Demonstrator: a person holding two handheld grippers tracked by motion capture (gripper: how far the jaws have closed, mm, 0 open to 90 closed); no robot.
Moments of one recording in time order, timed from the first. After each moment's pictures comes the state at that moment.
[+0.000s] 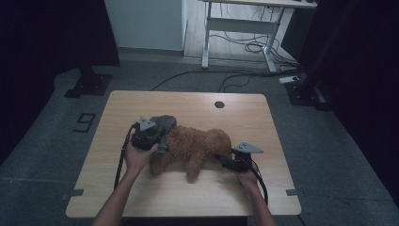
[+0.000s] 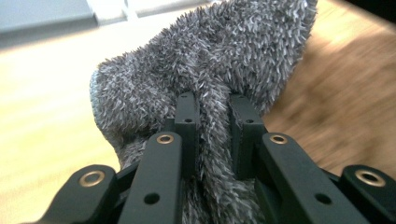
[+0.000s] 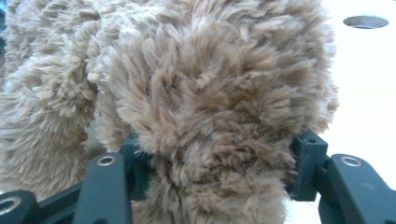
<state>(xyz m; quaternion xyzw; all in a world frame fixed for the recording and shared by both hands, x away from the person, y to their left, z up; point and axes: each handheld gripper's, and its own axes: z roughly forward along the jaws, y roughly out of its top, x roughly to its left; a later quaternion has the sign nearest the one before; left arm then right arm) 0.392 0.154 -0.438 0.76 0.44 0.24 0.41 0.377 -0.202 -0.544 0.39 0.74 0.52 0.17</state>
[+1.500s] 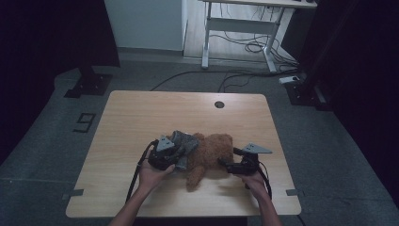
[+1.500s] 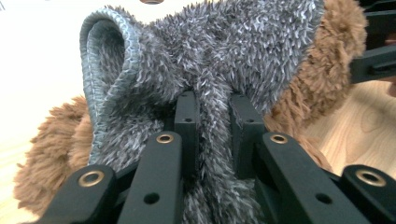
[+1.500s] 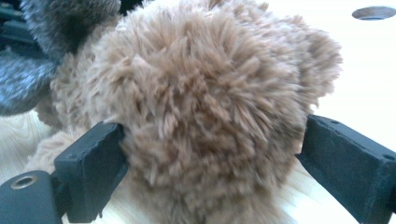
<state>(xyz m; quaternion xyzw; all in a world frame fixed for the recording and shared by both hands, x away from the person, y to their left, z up) 0.343 0.110 -0.472 0.80 0.38 0.16 0.44 0.362 -0.219 -0.525 0.40 0.73 0.54 0.12</state>
